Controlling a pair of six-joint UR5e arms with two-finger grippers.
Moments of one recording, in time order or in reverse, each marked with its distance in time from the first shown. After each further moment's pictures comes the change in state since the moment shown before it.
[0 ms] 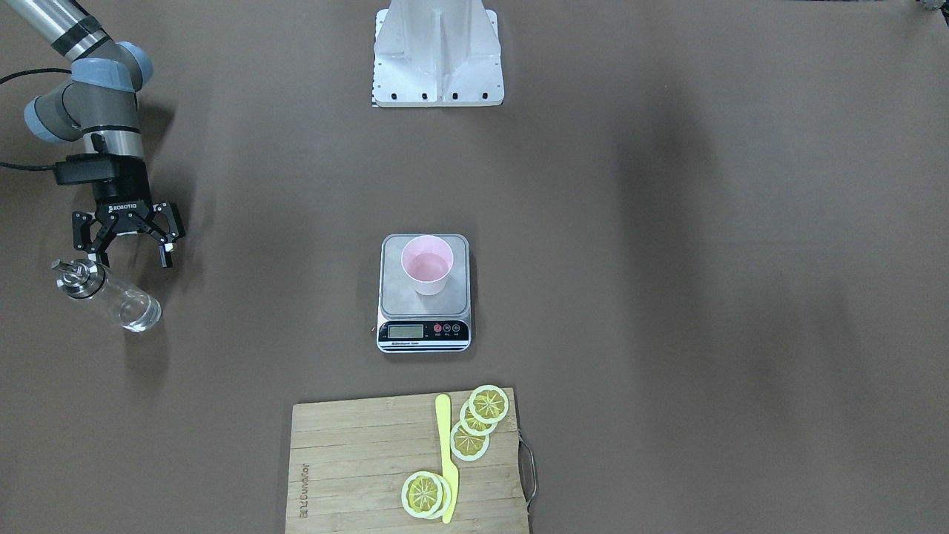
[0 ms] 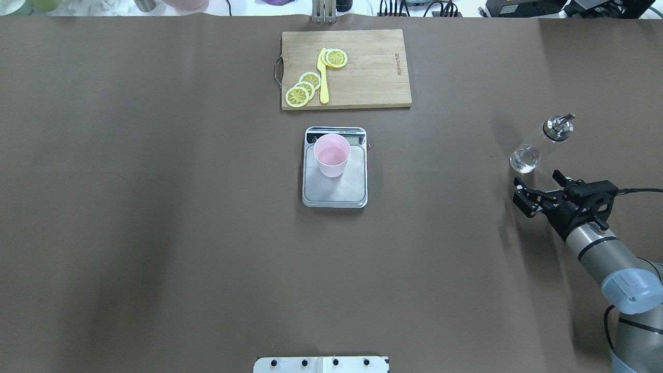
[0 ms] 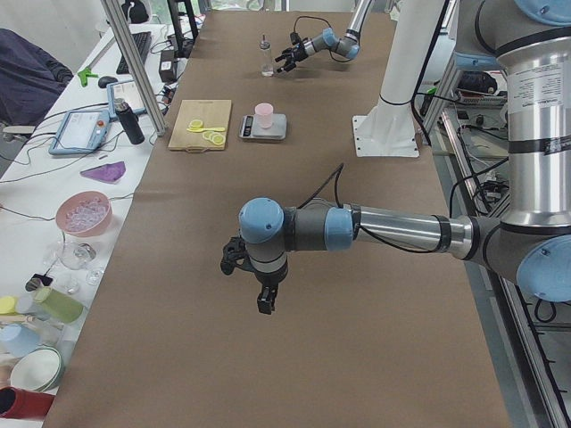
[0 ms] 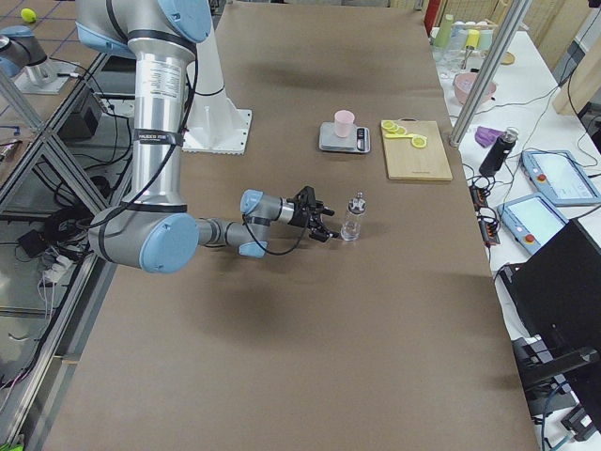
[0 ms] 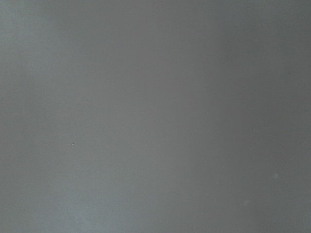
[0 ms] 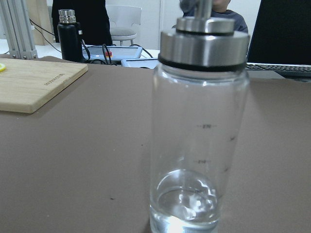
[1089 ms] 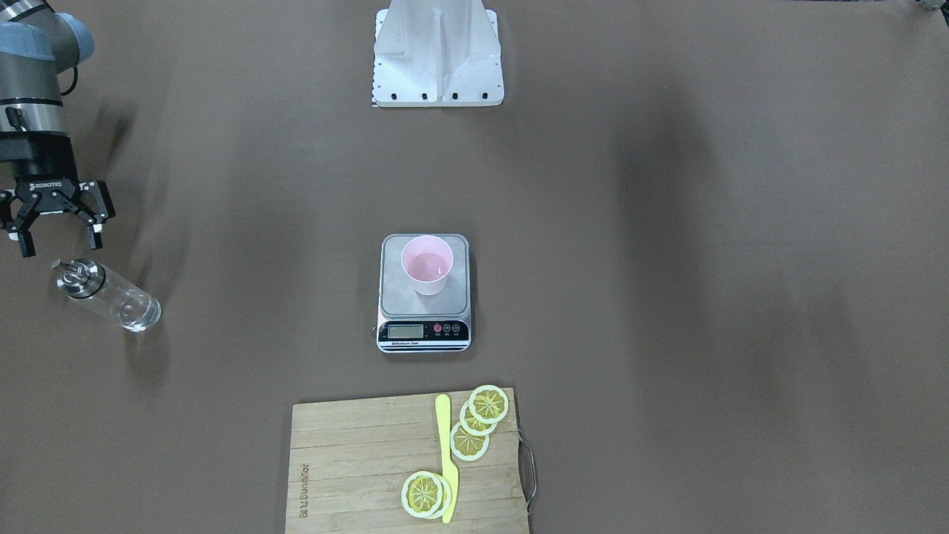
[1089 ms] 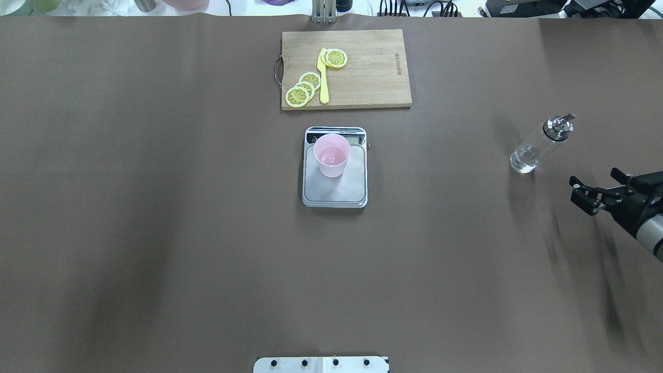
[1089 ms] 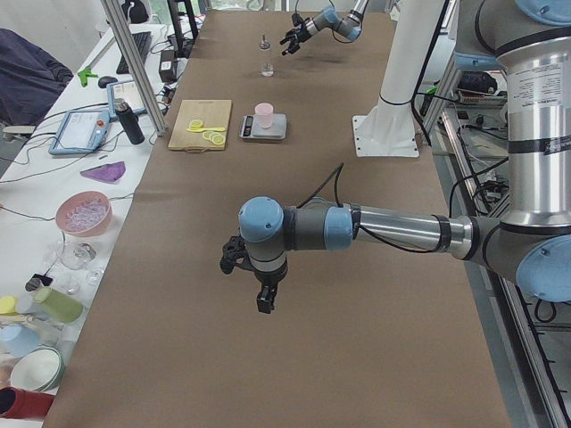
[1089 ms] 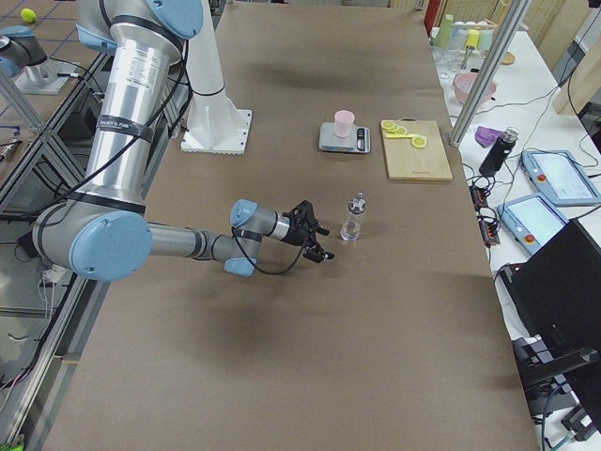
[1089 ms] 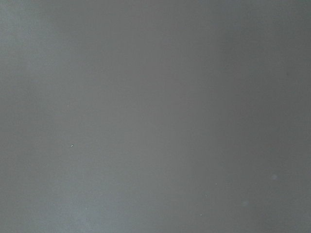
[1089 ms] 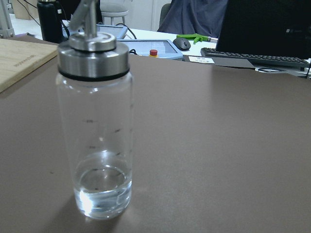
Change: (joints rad) left arm -0.001 -0.002 -0.001 0.000 -0.002 0.000; right arm 0.192 -0.173 0.088 0.006 0.263 -0.082
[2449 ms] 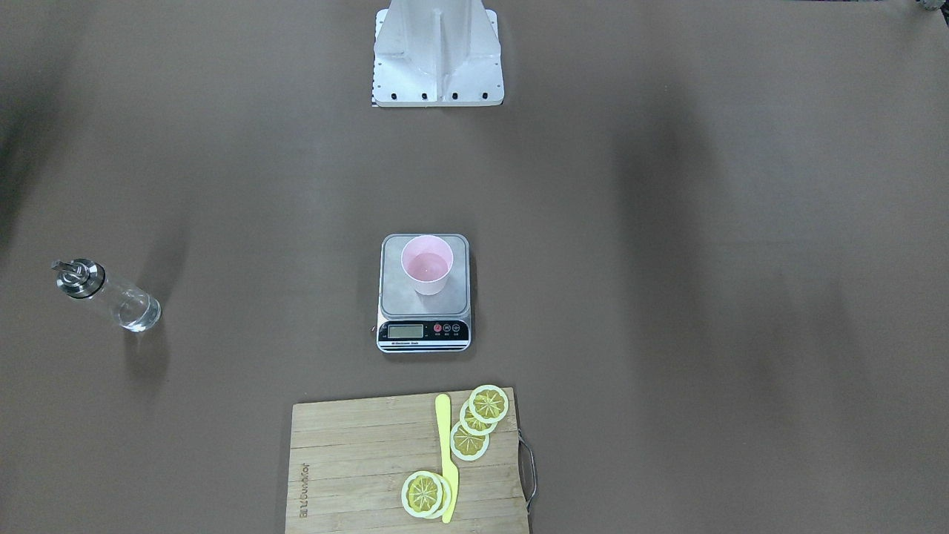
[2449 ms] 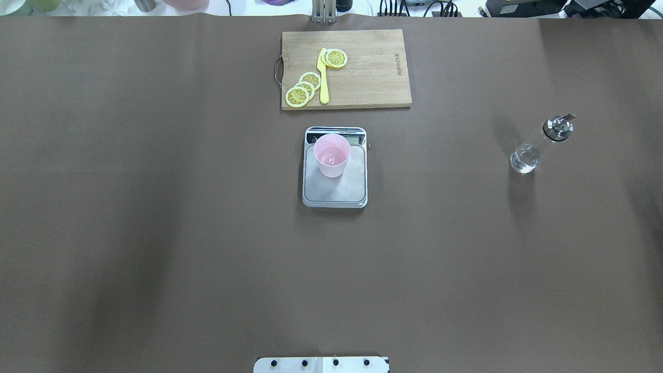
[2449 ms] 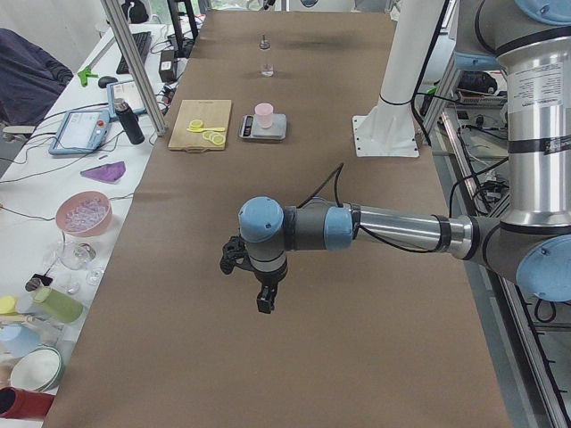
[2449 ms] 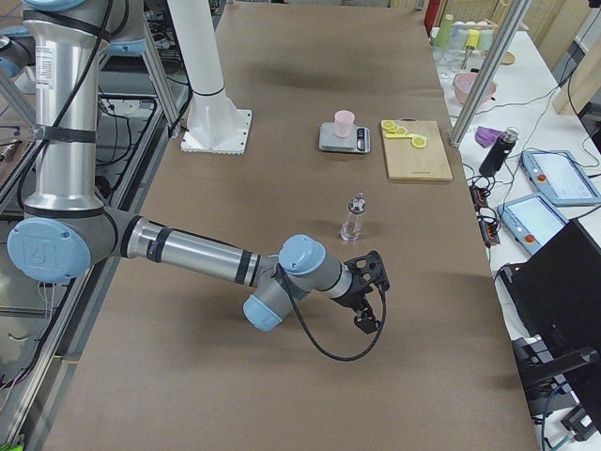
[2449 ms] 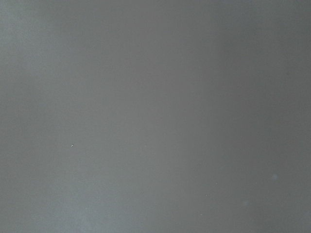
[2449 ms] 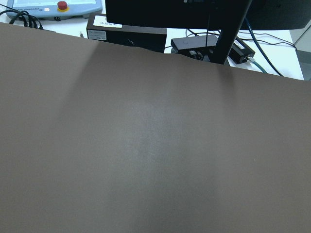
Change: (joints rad) left arm 0.000 0.000 0.002 0.000 0.001 0.000; right arm 0.928 0.225 -0.184 -0.374 1.021 -0.522
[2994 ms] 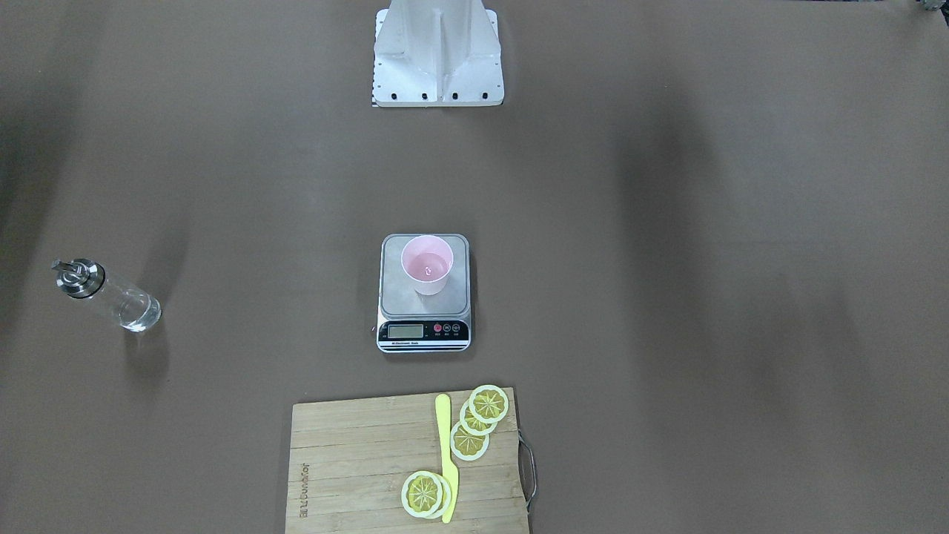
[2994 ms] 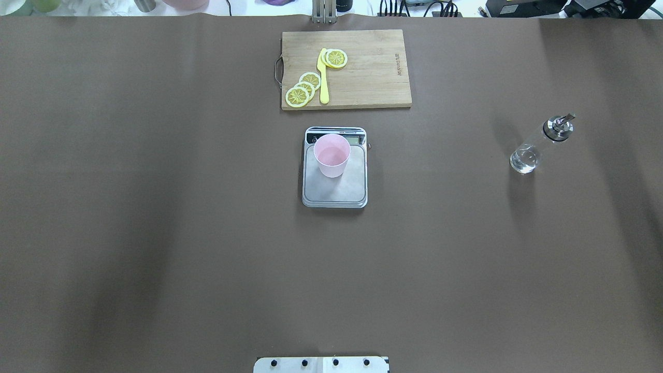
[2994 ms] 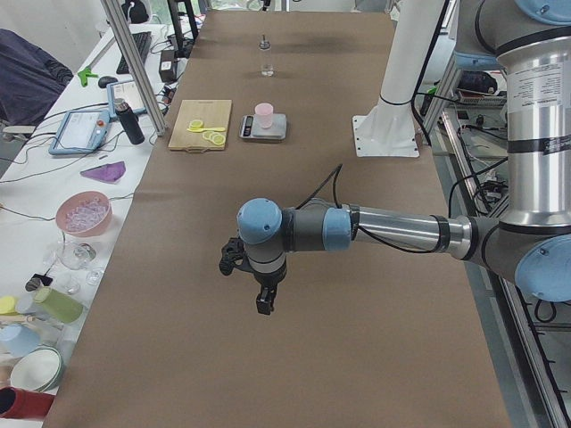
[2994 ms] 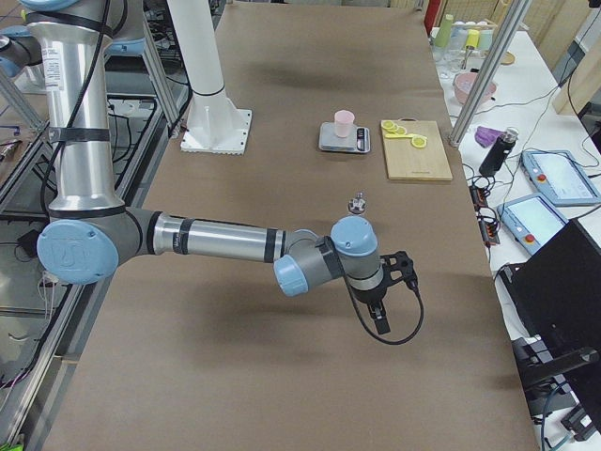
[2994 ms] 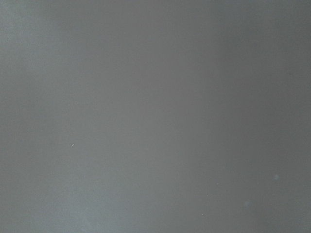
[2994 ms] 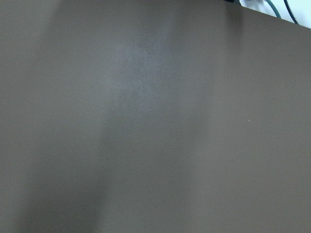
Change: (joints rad) left arm 0.000 -0.005 0.008 0.001 0.000 0.000; right arm 0.028 0.144 0.092 -0.689 0.041 -0.357
